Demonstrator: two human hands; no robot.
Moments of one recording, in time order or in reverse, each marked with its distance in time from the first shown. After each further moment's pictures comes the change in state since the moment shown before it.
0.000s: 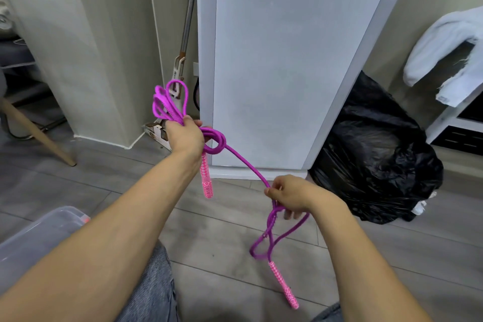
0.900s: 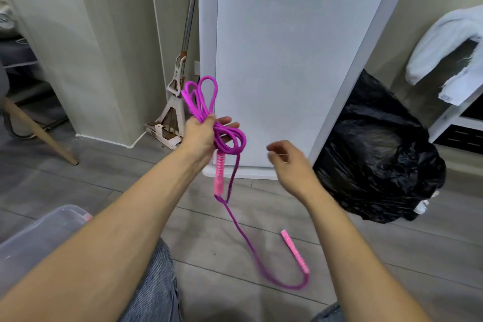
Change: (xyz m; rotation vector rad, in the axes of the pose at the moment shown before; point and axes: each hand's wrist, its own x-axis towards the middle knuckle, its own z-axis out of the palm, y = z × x) left_hand -0.024 0.011 0.007 -0.196 -0.399 -0.195; right_hand 0.021 -0.012 0.002 0.430 0.587 -0.326
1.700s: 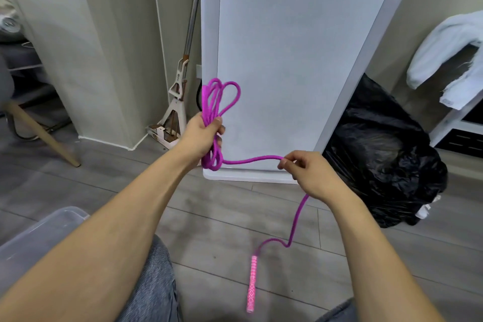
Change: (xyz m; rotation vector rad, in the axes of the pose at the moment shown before) left_hand 0.013 0.001 -0.022 0.492 -0.164 0.143; right_hand -0.009 0.002 -0.045 -0.153 -0.136 0.032
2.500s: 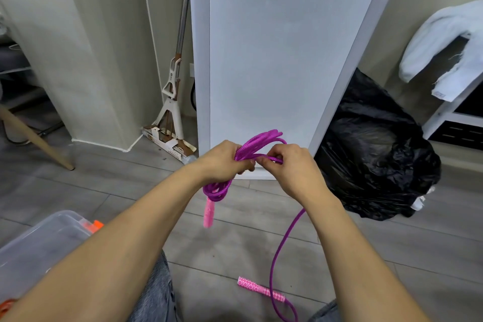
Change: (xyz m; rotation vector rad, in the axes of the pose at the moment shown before) left_hand -0.038 0.000 0.035 0.735 -0.481 0.022; right_hand -0.001 -0.020 0.024 -0.272 0.199 -0.117
